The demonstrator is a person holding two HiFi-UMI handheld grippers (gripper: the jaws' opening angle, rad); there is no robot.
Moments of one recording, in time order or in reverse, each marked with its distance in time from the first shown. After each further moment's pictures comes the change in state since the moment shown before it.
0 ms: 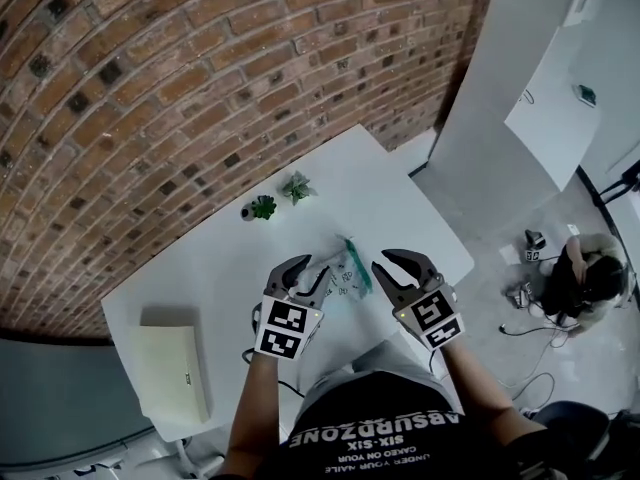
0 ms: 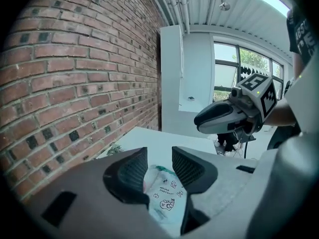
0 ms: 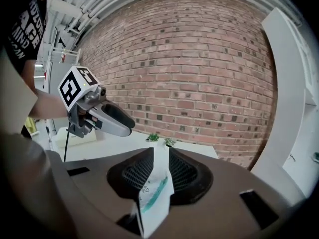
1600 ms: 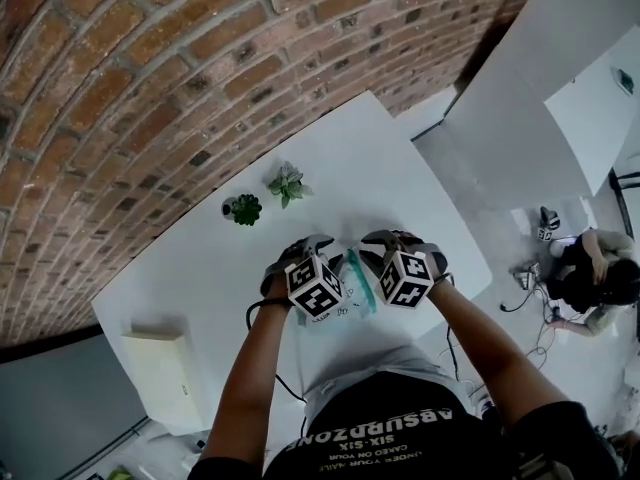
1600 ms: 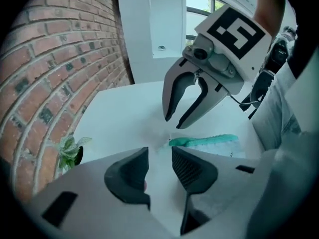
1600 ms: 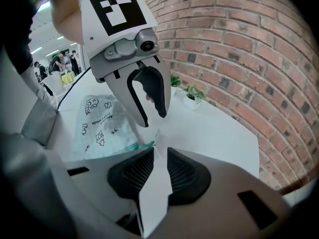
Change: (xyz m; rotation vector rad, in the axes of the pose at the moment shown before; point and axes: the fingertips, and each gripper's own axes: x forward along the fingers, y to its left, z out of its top) left arm 0.206 0.036 -0.117 0.390 0.499 -0.277; right arm 0.182 -0.045 -0.162 -0.393 0.429 0.404
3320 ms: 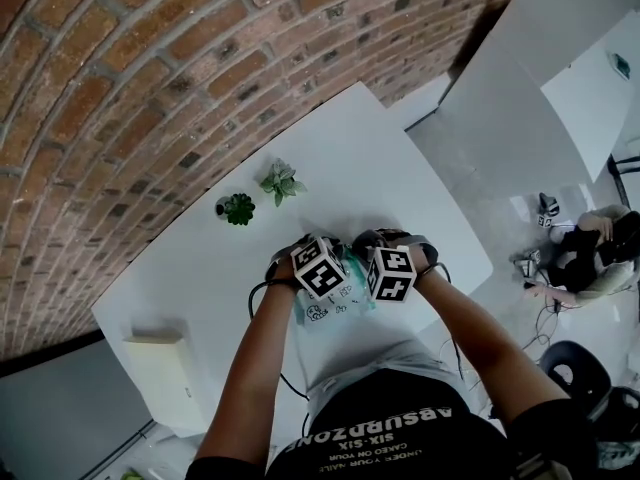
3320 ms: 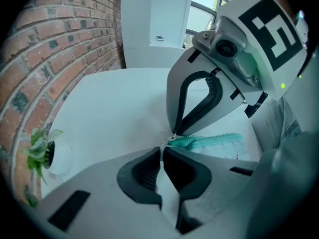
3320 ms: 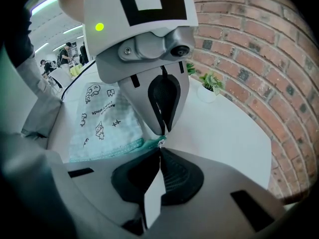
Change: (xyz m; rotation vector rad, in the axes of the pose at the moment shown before) left arm 0.044 -0.007 -0.010 -0.040 0.082 -0.130; right arm 0.028 0.019 -0.012 -0.075 0.109 0.094
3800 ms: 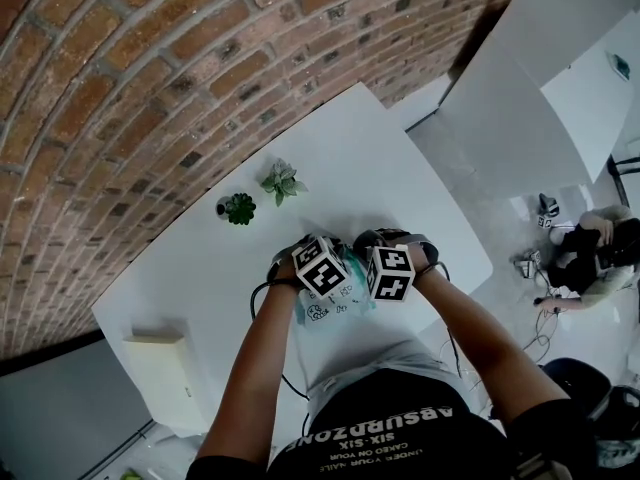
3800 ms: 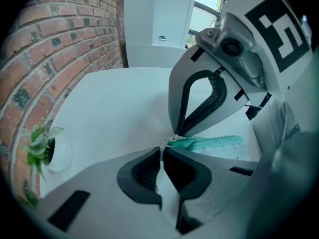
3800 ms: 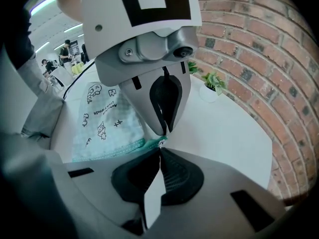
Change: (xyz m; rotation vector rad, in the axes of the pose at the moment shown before) left arm 0.000 0.000 0.001 -0.031 0.000 0.000; right arm -0.001 0.001 0.000 -0.019 0.029 0.017
